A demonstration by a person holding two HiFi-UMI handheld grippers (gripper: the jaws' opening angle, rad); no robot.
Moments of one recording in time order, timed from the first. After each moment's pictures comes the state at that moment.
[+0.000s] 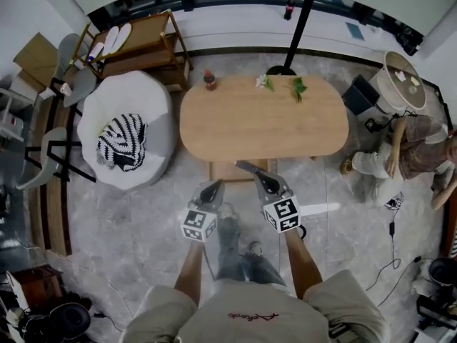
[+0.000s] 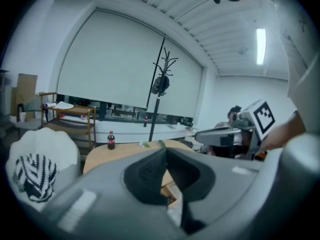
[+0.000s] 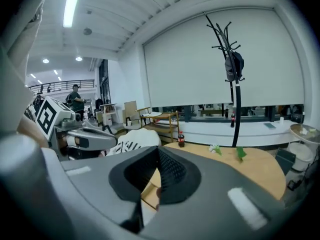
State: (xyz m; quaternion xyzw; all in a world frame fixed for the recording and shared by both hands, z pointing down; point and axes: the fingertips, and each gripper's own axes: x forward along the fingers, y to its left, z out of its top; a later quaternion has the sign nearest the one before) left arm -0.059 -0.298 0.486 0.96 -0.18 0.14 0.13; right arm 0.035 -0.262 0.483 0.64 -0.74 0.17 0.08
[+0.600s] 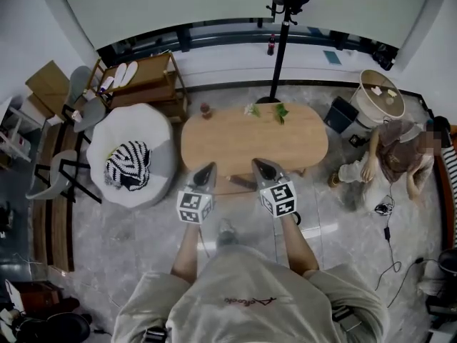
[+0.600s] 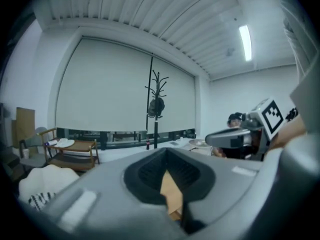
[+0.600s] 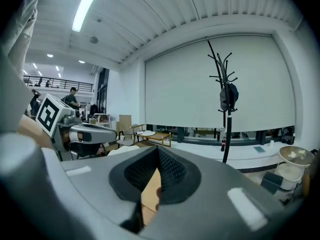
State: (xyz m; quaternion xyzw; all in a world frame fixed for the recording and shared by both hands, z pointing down) left arm -0.052 -0.263 0.311 0.98 -0.20 0.08 0.02; right arm 0.052 -0.201 0.318 0.68 -0.72 0.08 0.05
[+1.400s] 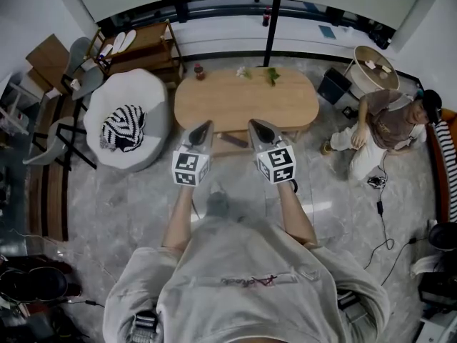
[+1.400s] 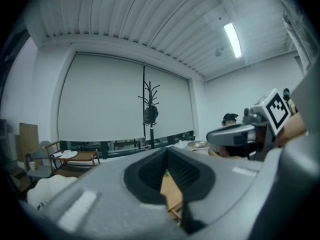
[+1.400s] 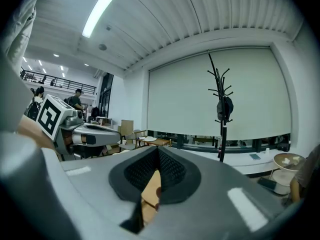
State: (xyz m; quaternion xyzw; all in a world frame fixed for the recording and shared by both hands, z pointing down) left arm -0.073 -0.138 0.273 0.97 -0.21 0.07 -0.03; right arm 0.019 -0.076 0.278 0.69 -0.73 0.04 0.04
